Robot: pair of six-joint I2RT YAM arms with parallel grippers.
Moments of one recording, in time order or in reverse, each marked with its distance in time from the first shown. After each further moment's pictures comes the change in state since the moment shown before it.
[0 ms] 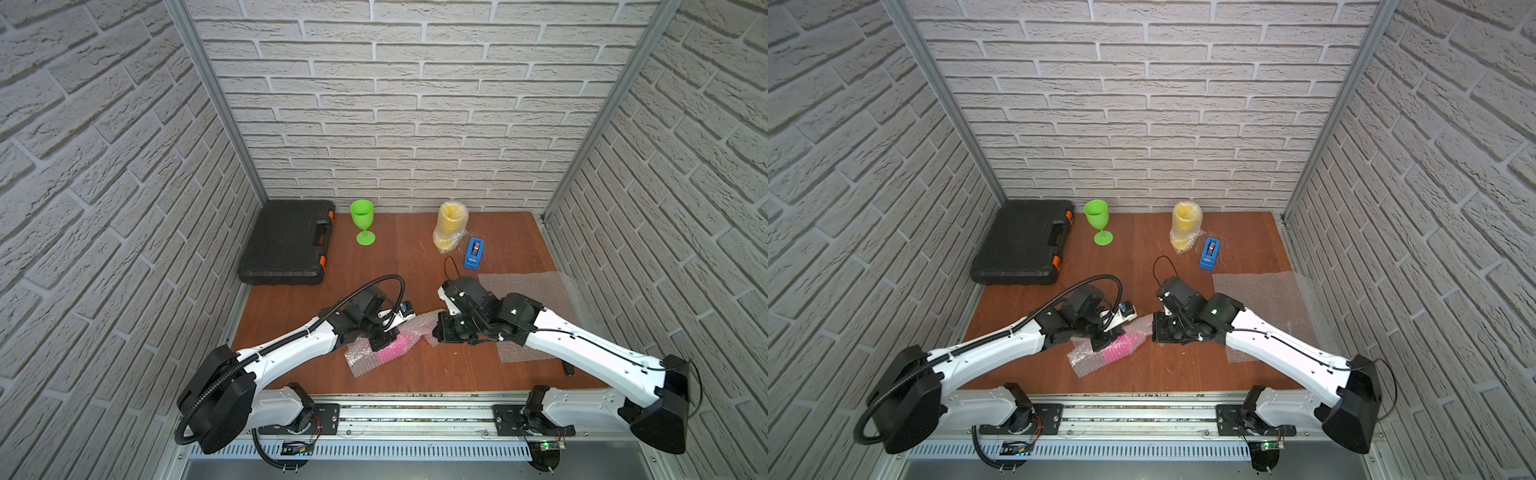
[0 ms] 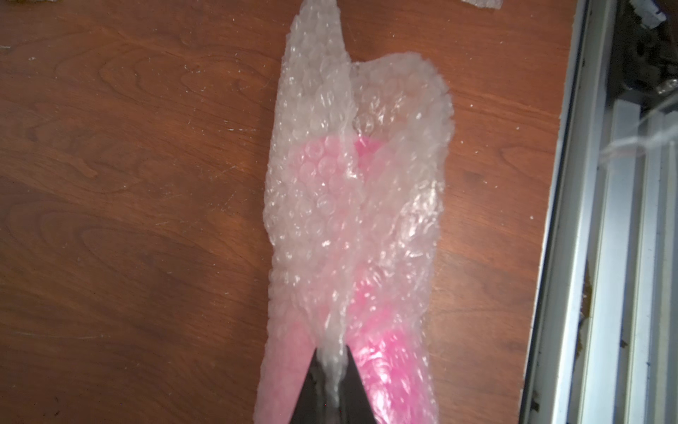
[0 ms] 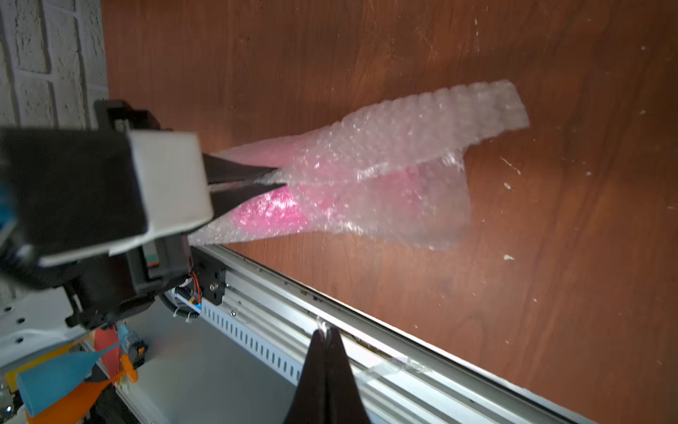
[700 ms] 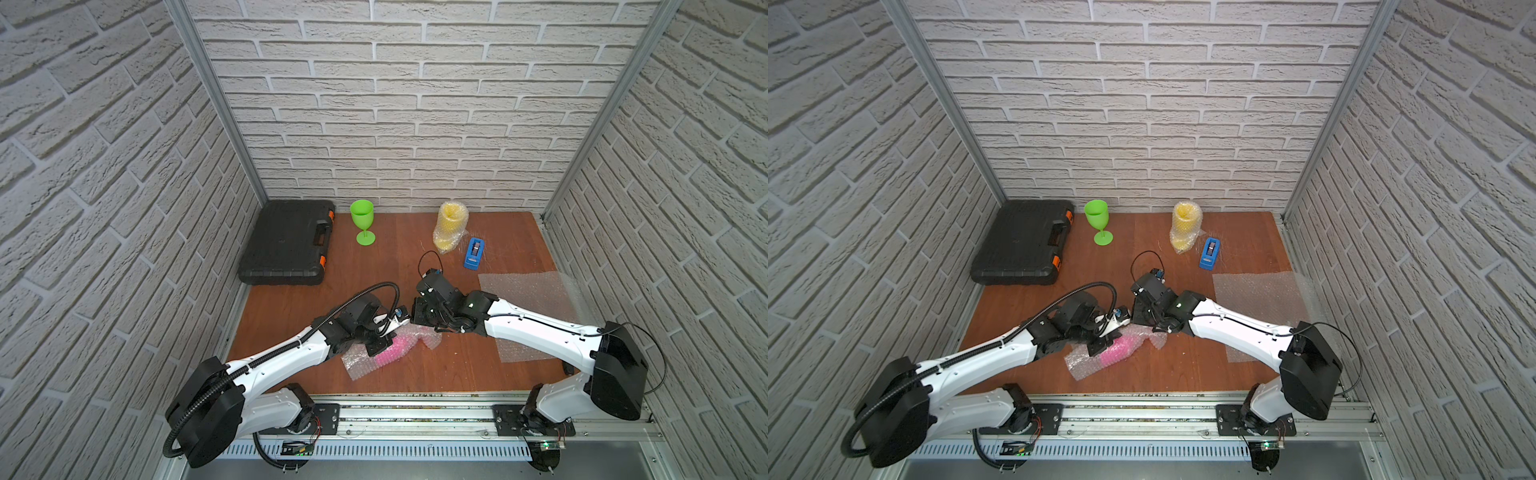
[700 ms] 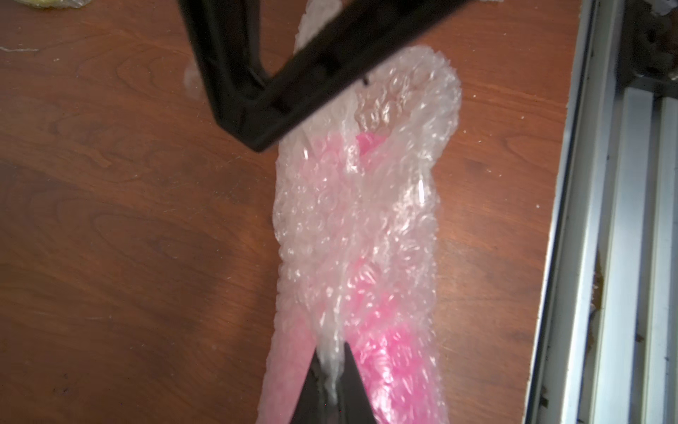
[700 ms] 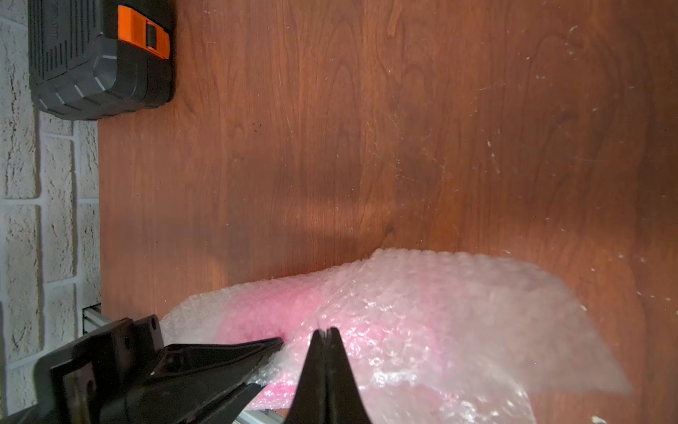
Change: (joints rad) left arm -0.013 -0.091 -0.096 0.060 -0.048 0.000; right arm 0.001 0.251 0.011 0.327 0.173 0.097
